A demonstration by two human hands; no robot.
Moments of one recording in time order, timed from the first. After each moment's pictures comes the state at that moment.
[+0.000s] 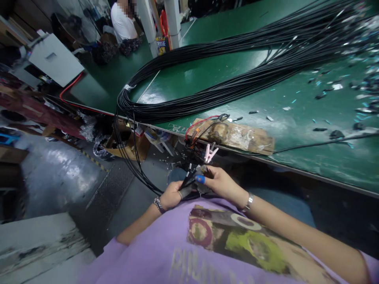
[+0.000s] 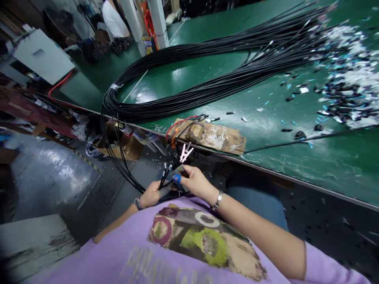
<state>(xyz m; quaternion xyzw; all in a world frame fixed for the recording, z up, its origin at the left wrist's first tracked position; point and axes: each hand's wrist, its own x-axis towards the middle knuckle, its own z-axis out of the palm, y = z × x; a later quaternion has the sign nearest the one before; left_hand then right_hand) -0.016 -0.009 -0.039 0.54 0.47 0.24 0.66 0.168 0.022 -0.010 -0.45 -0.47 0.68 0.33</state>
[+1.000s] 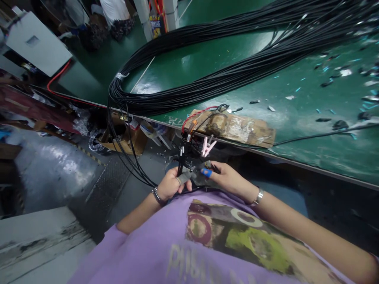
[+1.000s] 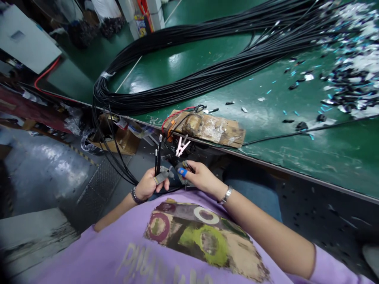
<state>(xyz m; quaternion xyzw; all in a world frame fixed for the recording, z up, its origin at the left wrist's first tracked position) 0.006 0.004 -0.014 0.44 0.50 0.27 0.69 0.195 0.018 -0.015 -0.49 -0.52 0.65 0.27</state>
